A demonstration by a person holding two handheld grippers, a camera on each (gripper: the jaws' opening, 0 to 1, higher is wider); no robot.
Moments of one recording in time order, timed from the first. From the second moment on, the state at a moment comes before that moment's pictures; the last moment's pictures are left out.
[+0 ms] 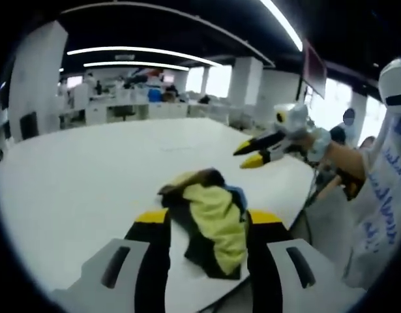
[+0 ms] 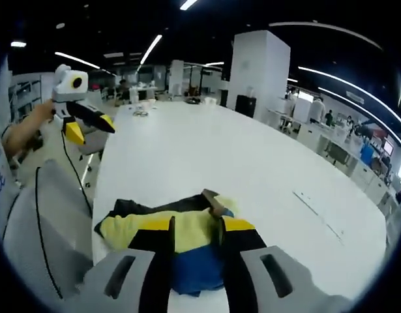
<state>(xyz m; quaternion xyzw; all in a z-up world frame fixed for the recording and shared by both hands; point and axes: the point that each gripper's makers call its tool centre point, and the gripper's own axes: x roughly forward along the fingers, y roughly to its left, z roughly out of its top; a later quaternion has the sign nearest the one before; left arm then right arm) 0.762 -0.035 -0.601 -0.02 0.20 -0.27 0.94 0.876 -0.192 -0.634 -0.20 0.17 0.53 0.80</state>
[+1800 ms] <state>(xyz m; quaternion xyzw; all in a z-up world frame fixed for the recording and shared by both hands) 0.778 -0.024 -0.641 -0.04 0.22 -0.28 0.93 0.928 -0.166 -0.701 -0.52 0.07 0.49 0.70</state>
